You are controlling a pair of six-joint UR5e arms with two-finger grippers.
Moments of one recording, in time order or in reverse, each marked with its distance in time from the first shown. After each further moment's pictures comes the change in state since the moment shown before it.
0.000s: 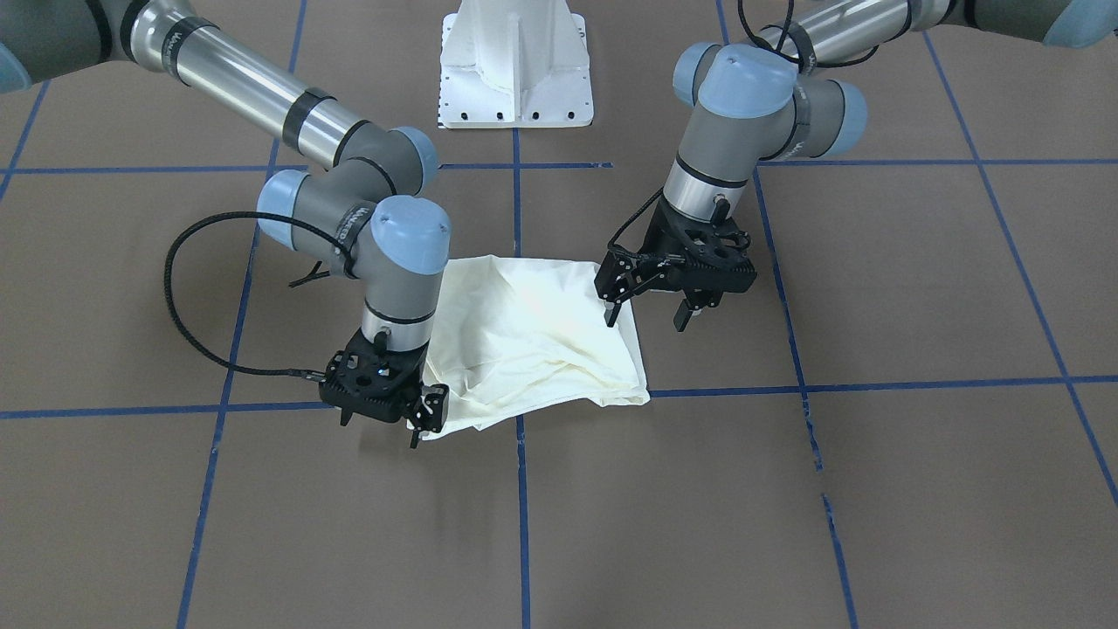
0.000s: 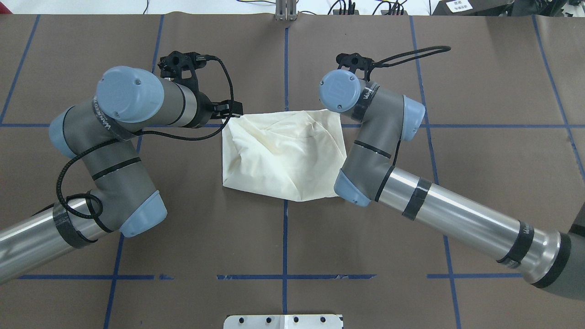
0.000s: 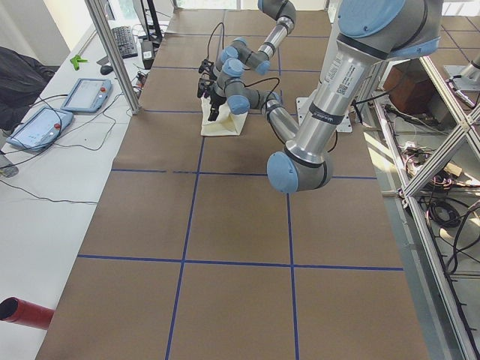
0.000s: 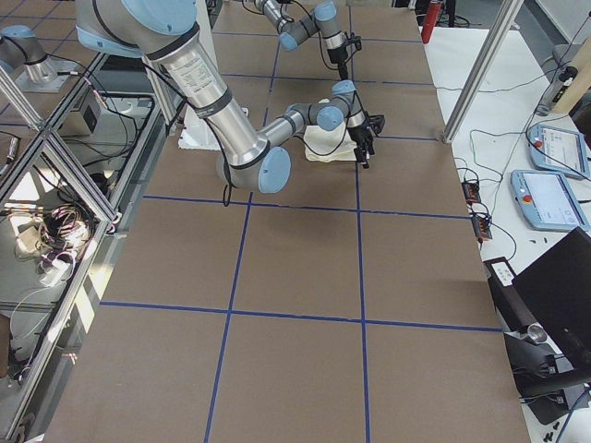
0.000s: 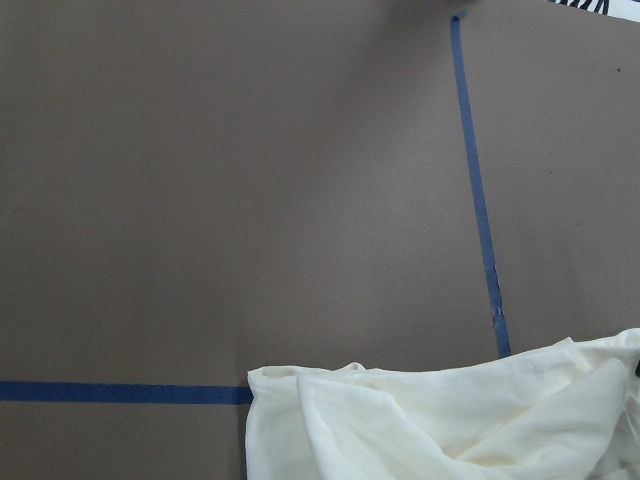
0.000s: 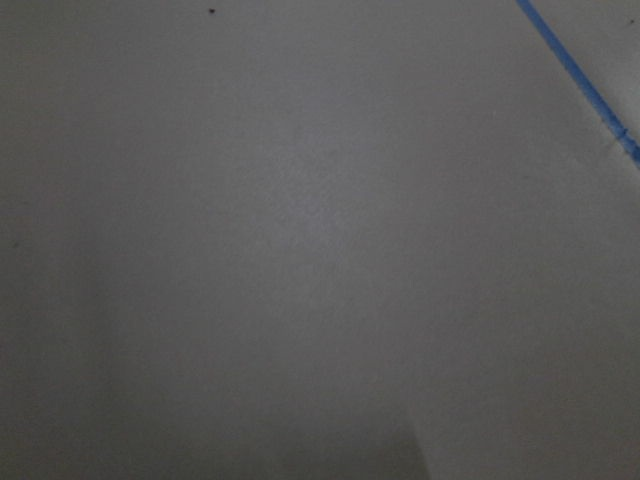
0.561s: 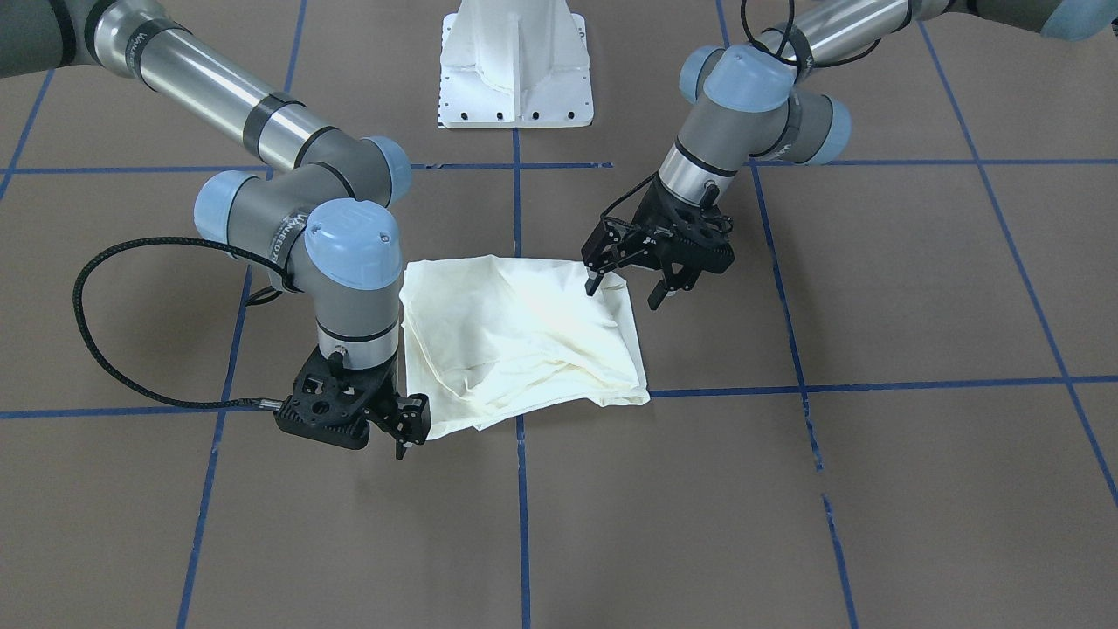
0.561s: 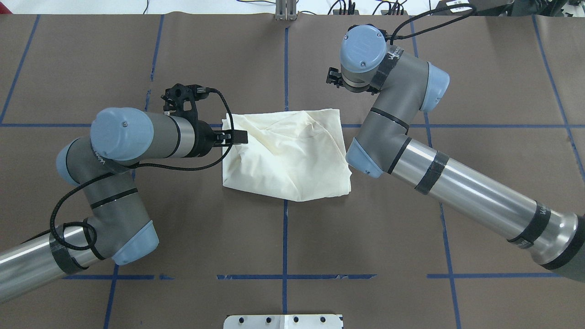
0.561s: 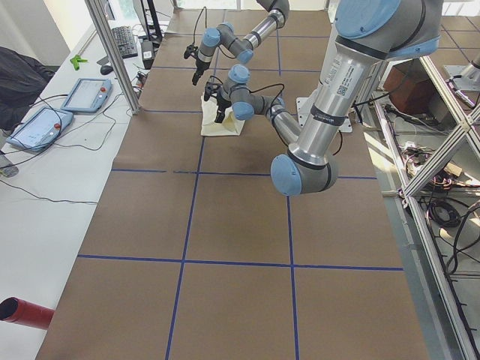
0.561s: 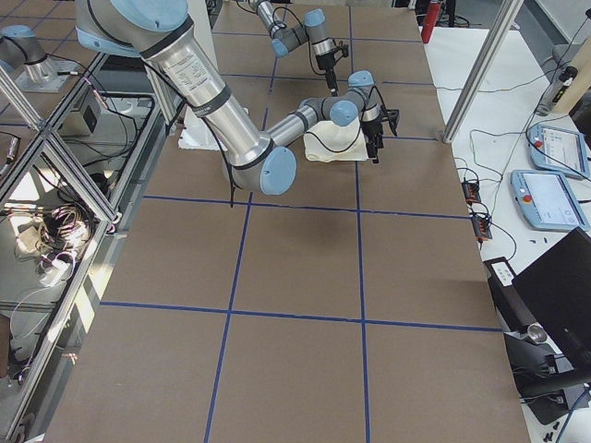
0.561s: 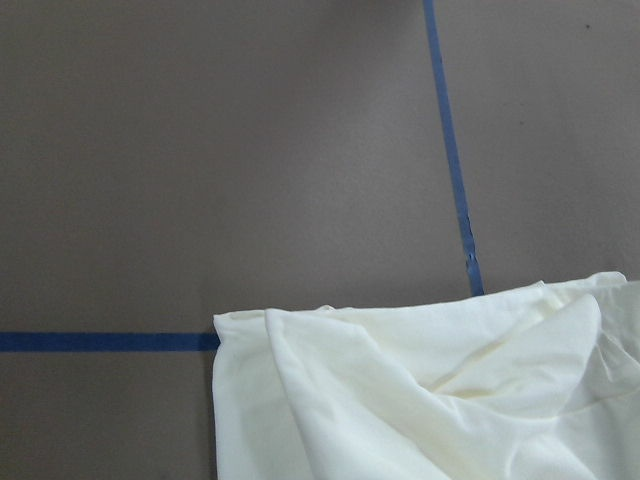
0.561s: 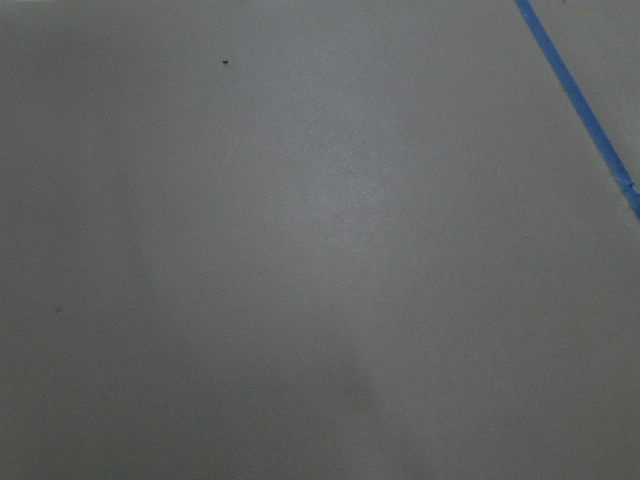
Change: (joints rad) left arm 0.092 0.098 0.012 -0.293 0.002 -0.043; right arm 0.063 0.000 0.050 0.004 0.126 -0.072
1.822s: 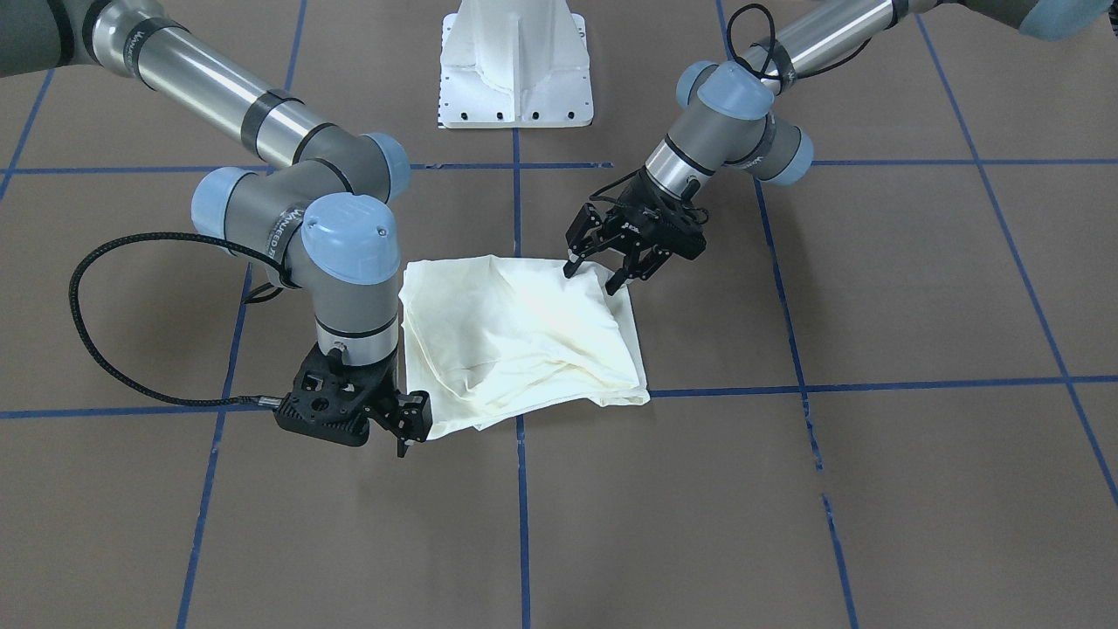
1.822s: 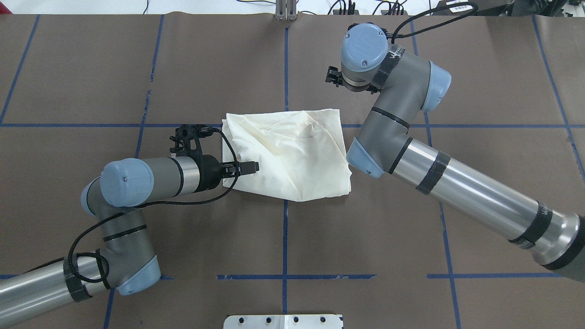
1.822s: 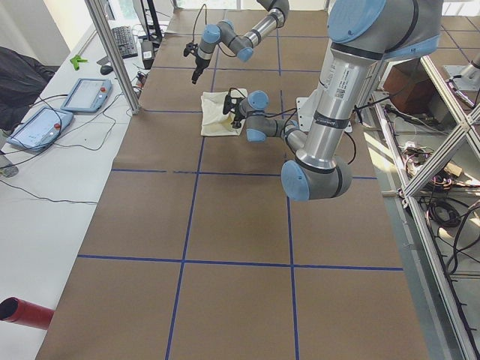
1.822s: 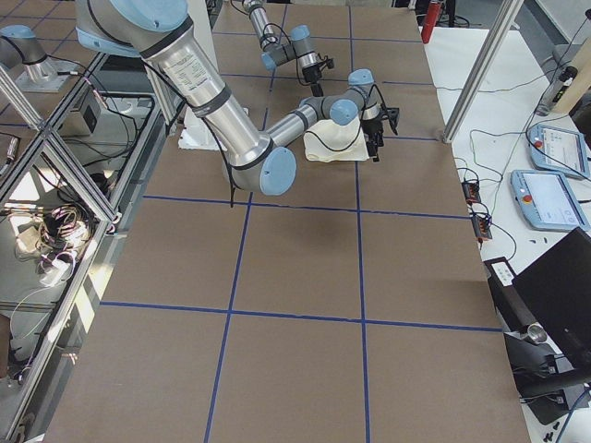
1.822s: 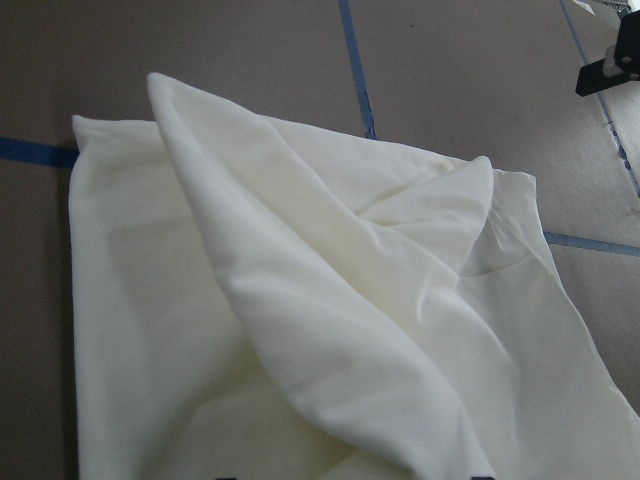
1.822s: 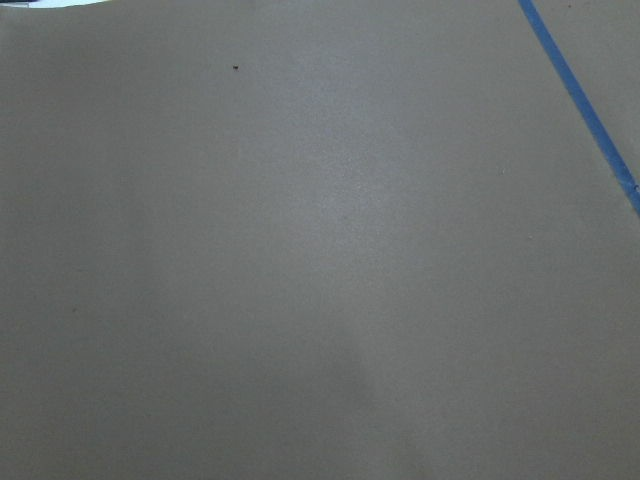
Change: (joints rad) left arm 0.103 0.026 0.110 -0.289 0.099 -0.061; right arm 0.001 -0.004 0.010 0.002 0.002 0.000
